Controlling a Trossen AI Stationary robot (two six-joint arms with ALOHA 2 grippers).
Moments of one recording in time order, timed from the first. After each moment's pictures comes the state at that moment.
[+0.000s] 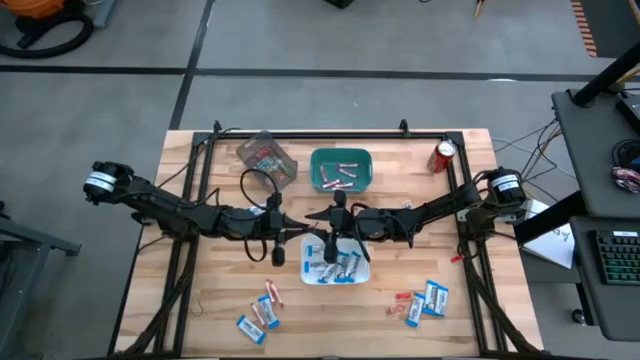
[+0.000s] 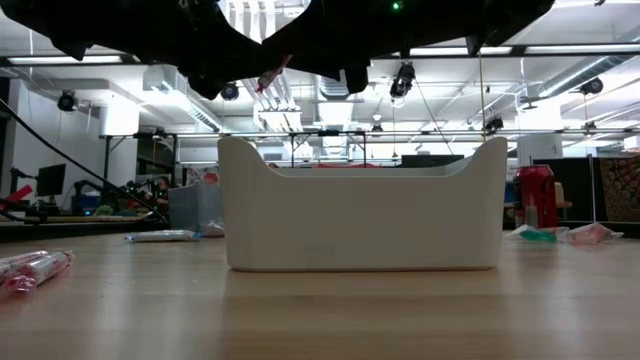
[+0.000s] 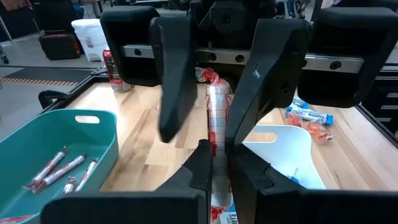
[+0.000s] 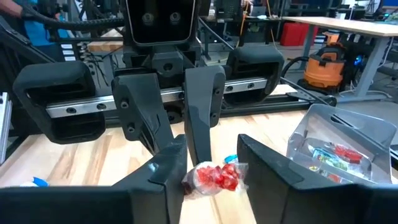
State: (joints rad) left arm -0.24 1.29 0.55 0.54 -0.33 -0.06; right arm 0.17 1.76 0.97 0.69 0.32 0.04
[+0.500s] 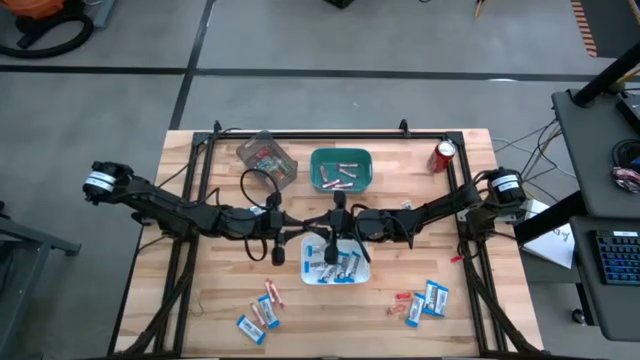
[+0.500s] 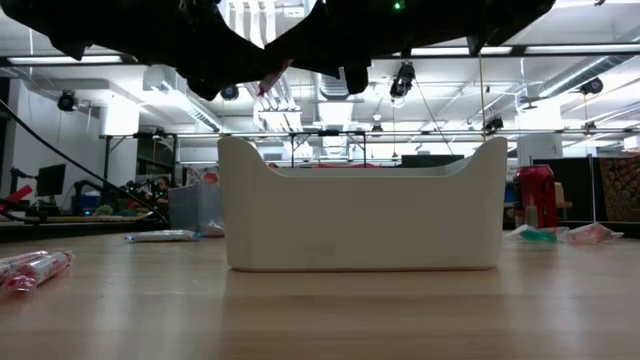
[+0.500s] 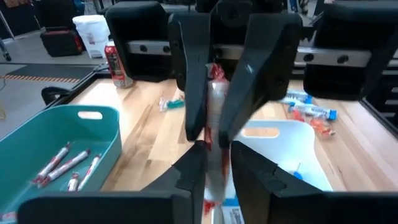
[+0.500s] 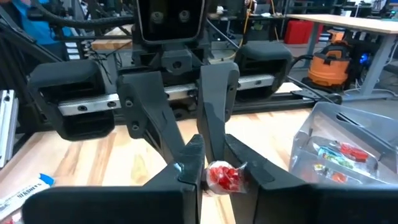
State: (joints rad) left arm -0.24 1.29 0.55 0.52 -0.33 -0.06; right arm 0.16 1.76 0.97 0.68 0.31 0.04
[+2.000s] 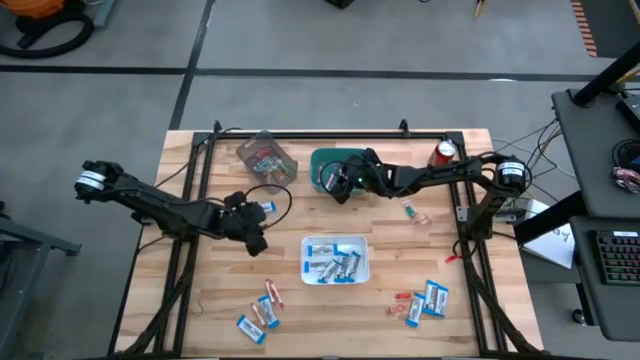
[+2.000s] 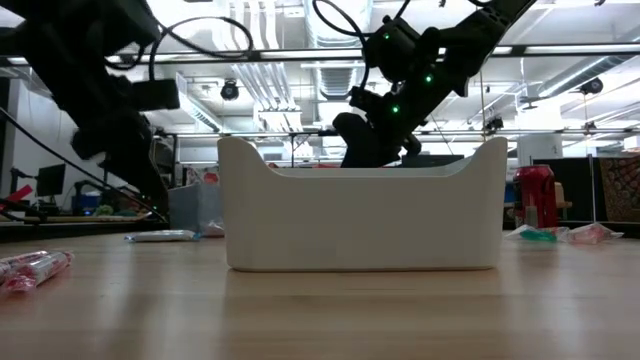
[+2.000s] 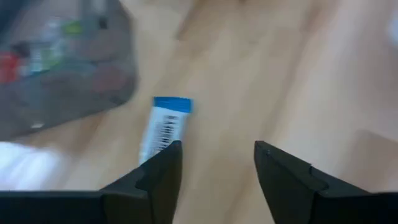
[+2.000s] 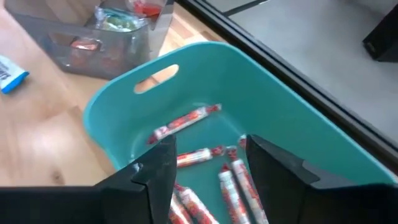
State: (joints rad) left arm -0.24 1.19 0.55 -0.49 -0.54 -0.56; right arm -0.24 1.71 0.97 0.08 0.40 0.22
